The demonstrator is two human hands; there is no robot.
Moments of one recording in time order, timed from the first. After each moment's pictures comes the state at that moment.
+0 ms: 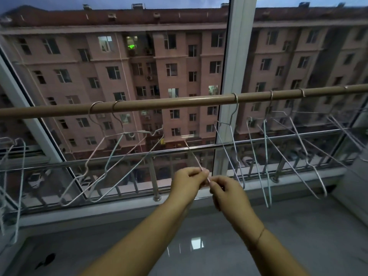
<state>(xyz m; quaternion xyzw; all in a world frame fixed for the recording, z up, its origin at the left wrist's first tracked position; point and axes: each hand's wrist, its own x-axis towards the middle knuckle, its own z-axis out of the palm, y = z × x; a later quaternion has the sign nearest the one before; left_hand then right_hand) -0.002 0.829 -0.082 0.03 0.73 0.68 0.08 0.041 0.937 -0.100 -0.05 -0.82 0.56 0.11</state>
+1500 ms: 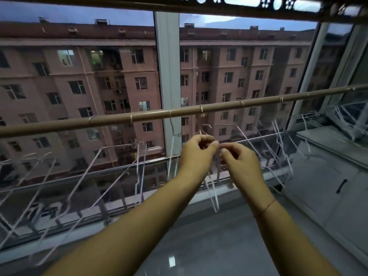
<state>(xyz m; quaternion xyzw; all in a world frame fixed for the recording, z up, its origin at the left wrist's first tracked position) 0.024 1.090 -0.007 0.19 0.73 0.65 0.00 0.066 1.195 -0.030 -0.09 -0.81 0.49 0.32</state>
